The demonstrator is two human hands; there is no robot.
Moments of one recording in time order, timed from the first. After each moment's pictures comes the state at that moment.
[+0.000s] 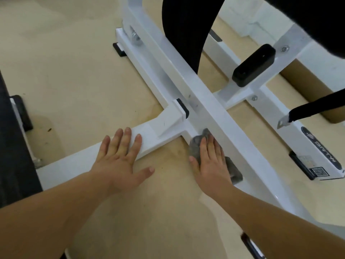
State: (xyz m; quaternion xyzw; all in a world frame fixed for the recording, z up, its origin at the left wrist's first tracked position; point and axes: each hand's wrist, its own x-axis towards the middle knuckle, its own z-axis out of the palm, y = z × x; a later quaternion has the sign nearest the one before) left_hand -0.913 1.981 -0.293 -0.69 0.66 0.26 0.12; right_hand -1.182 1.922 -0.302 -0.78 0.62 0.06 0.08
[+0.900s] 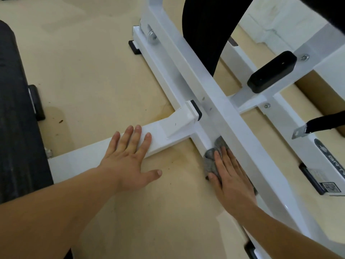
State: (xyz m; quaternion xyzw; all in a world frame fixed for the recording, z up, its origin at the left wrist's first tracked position) left_hand -0.909 1.982 -0.293 -0.69 0.67 0.26 0.12; right_hand -1.231 1.930 -0.307 -0.82 0.56 0.07 0.03
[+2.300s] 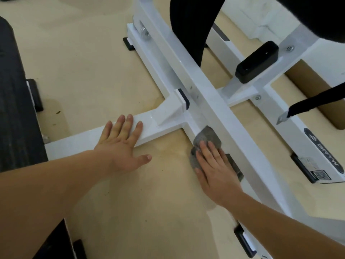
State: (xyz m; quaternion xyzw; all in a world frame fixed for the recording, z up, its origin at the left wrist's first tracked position) left_hand -0.919 1.984 -0.295 -0.71 0.65 0.24 0.13; right_hand -1.249 1.942 -0.320 -0.89 0.44 0.09 0.01
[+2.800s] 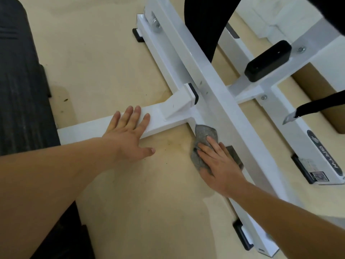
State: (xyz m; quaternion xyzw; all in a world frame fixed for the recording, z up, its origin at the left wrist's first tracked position) left_hand -0.911 1.981 -0.300 -0.70 0.65 0.25 0.11; right_hand -1.242 1.929 -0.303 -0.91 0.39 0.11 0.04
